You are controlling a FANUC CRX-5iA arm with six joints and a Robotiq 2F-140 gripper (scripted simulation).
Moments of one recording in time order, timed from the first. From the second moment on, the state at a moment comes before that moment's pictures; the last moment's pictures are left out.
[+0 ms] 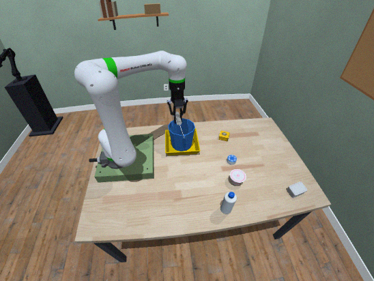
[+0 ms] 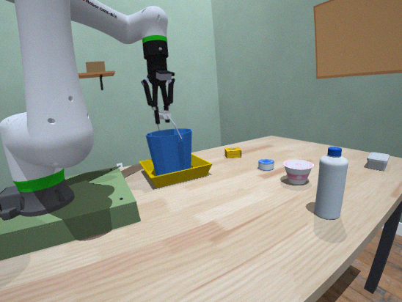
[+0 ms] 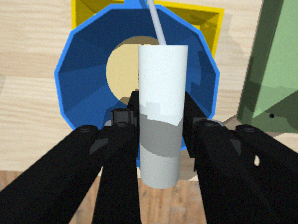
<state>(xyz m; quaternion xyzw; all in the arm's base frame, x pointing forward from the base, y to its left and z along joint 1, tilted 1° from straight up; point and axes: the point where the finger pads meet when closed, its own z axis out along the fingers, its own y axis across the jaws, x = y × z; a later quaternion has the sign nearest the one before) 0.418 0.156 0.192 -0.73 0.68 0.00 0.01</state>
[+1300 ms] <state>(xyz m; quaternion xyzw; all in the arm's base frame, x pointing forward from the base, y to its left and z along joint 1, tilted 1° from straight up) 0.418 0.156 0.192 -0.73 0.68 0.00 0.01</state>
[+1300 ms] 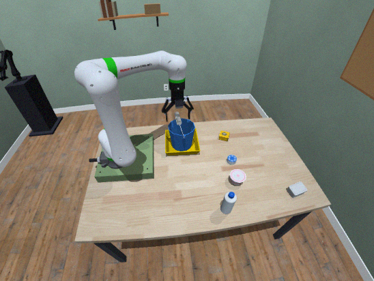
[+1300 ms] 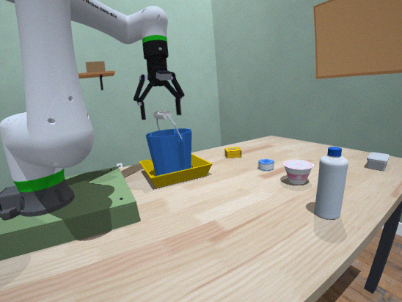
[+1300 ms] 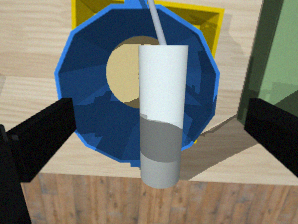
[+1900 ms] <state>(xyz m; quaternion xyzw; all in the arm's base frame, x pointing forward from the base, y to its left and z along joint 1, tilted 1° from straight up) 0.418 0.156 0.204 -0.73 0.68 0.00 0.01</state>
